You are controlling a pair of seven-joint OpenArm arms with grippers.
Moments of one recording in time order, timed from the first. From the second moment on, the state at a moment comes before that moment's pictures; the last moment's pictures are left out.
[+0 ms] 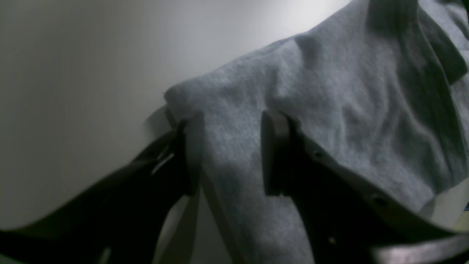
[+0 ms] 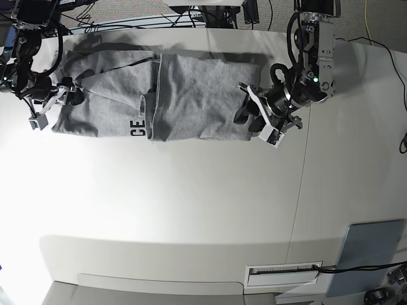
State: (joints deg) left arm 9.3 -6.5 -0.1 98.6 -21.6 -31.5 44.6; right arm -10.9 28.2 28.0 81.6 46.9 29.3 -70.4
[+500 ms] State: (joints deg) left arm 9.3 -6.6 -0.1 98.6 -20.2 -31.5 46.7; right arm -11.6 32.5 27.6 84.1 45.3 29.6 -68.8
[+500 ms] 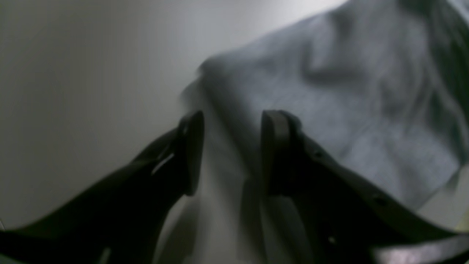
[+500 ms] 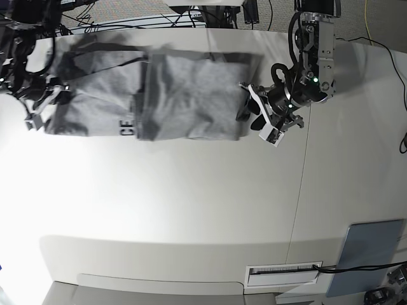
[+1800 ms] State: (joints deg) left arm 17.4 -6.0 -0.2 92.8 -12.6 -30.2 31.5; right arm -14.3 0.4 -20.3 123.4 14.4 14.3 -59.3
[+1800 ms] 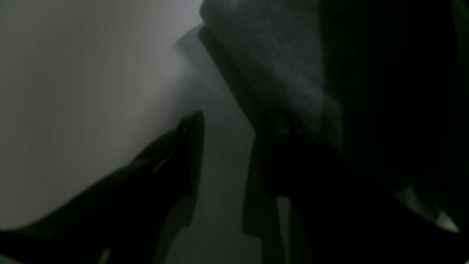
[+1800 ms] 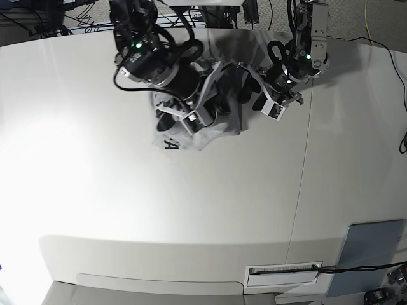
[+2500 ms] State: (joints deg) left arm 17.5 -6.2 -0.2 93.4 -12.6 -30.2 32.4; right arm -12.2 -1.2 -20.9 114.1 22.4 24.4 -53.1
